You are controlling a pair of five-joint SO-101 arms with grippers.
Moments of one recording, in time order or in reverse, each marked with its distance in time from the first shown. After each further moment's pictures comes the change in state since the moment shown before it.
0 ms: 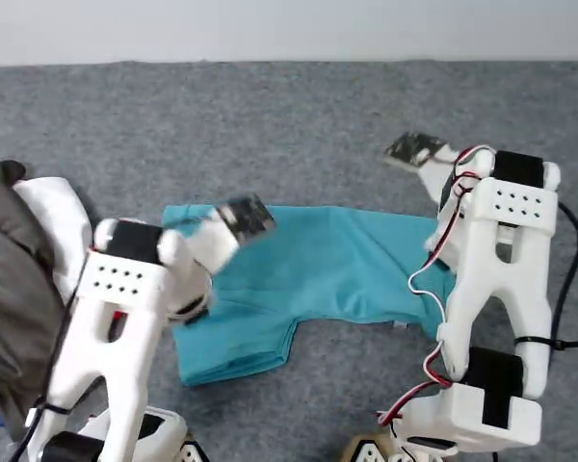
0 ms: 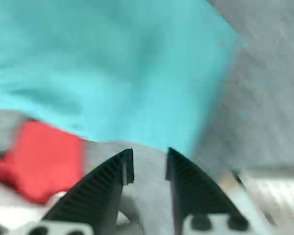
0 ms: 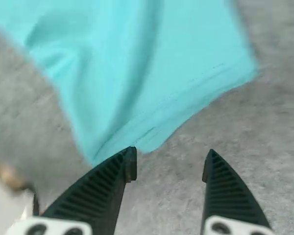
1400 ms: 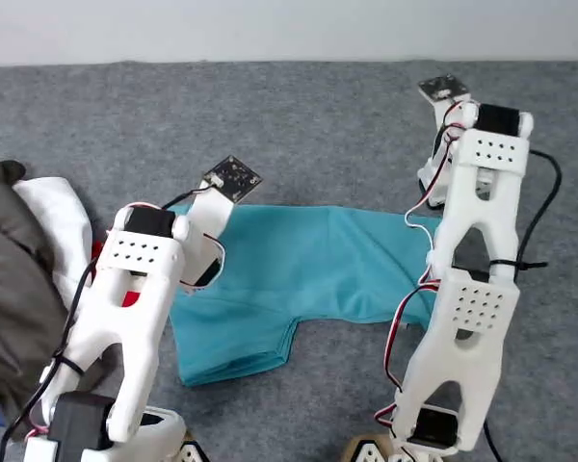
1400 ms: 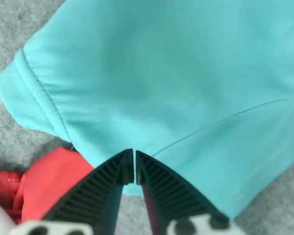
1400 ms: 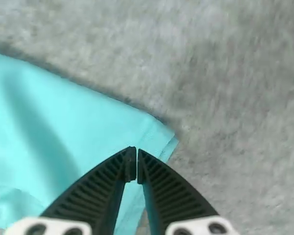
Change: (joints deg) left arm -1.1 12.6 1.7 -18.0 13.5; right arm -1.1 49.2 -58.2 8.7 -26.5
